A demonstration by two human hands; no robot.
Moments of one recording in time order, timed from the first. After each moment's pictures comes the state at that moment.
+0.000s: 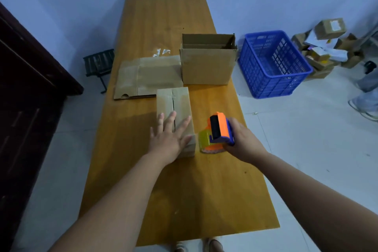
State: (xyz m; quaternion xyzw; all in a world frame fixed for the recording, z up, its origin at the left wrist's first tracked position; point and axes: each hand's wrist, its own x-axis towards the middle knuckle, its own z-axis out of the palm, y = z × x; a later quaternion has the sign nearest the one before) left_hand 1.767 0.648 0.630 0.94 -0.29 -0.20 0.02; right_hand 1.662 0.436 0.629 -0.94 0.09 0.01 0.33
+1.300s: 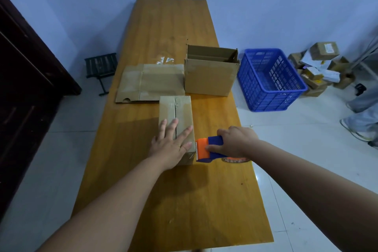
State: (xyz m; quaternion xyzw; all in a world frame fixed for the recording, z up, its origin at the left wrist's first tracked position) left_hand 1.767 0.650 0.628 0.93 -0.28 -0.22 0.07; right_hand 1.704 0.456 0.681 -0.96 0.09 0.26 0.01
